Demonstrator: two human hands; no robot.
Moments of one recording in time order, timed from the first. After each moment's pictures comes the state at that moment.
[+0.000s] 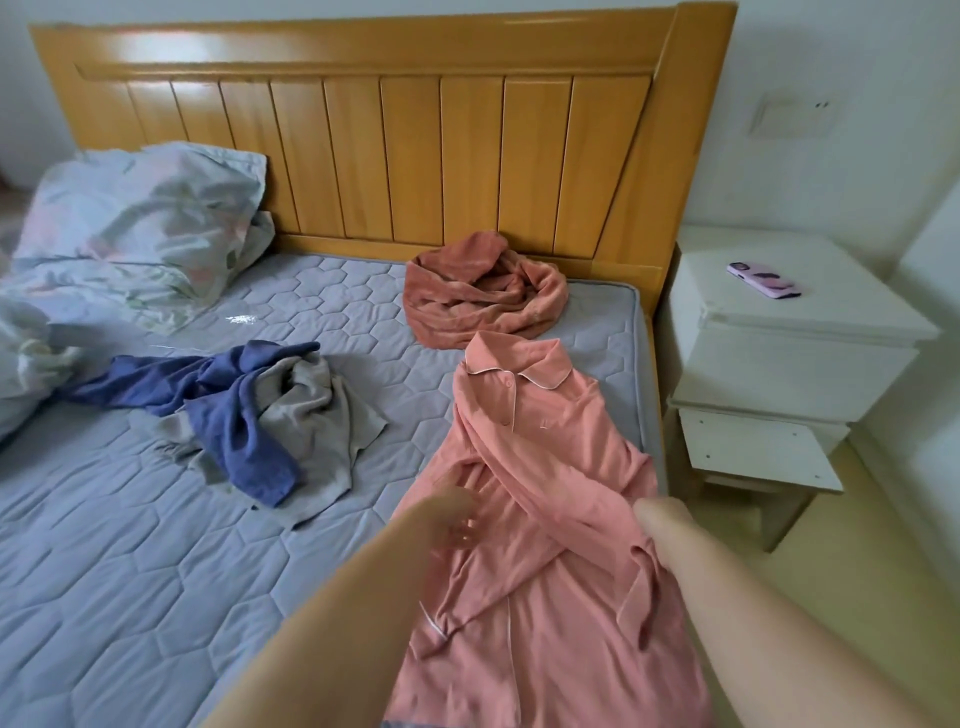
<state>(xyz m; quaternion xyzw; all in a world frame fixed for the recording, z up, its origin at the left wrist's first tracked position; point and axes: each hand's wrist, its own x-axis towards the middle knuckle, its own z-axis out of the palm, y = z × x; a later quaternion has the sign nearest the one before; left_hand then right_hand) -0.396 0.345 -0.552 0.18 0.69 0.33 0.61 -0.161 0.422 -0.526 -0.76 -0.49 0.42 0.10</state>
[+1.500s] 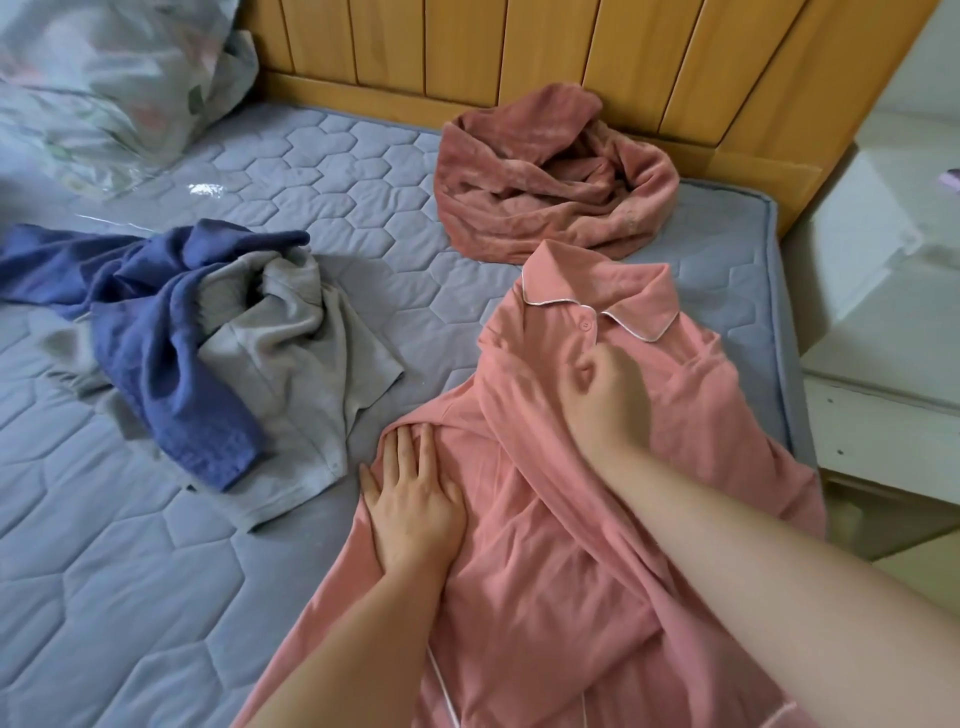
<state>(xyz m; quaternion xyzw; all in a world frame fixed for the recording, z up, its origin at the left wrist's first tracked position) -0.480 0.379 -0.717 0.39 0.91 0.14 0.01 -0.359 0.531 -0.622 -0.51 -0.77 0.17 0.35</state>
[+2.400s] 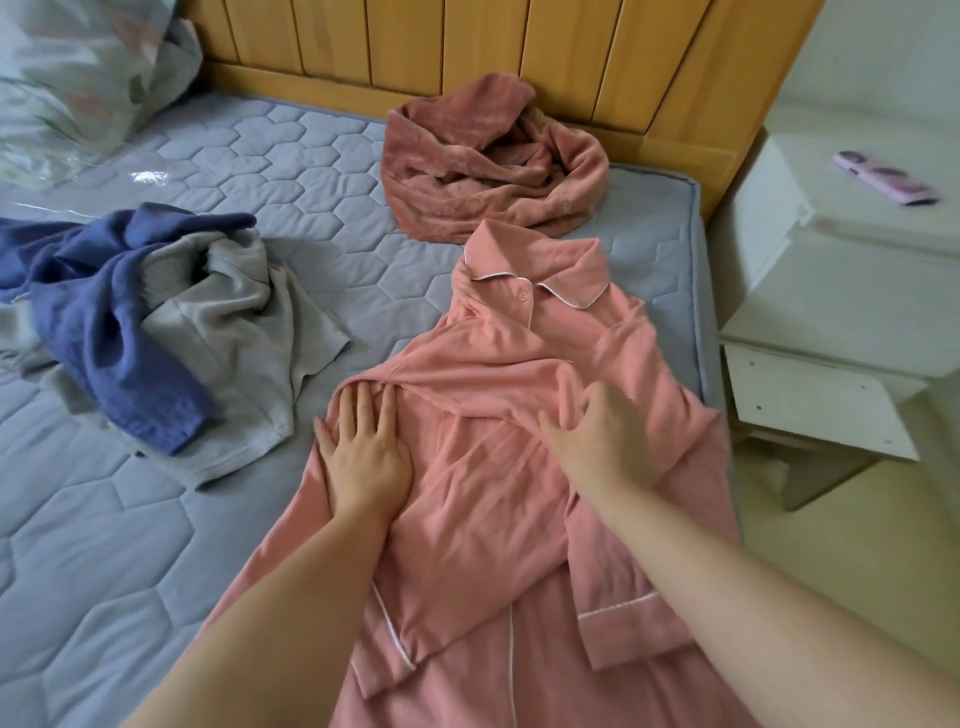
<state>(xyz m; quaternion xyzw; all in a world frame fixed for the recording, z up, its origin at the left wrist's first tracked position) -0.477 0.378 -0.706 0.46 0.88 0.13 -0.01 -0.270 0.470 -0.618 -0.60 -0.75 0.15 0.25</state>
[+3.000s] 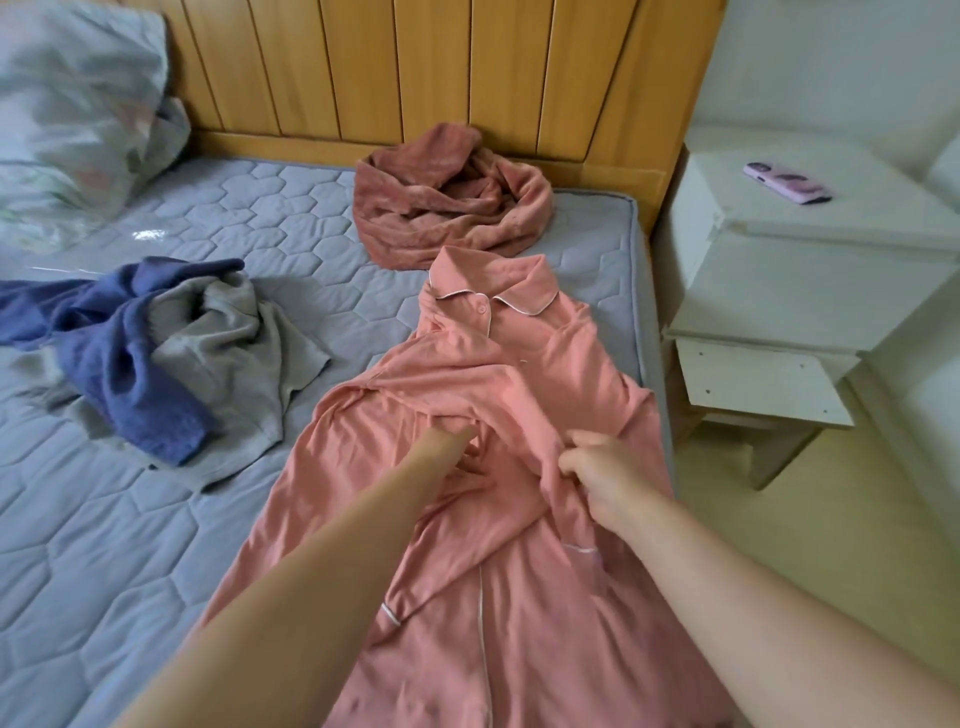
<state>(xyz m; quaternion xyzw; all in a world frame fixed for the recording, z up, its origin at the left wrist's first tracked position) -0.378 0.398 -0.615 0.15 0.70 0.39 0.58 -0.206 0.426 -0.585 -0.57 -0.50 0.59 0.25</state>
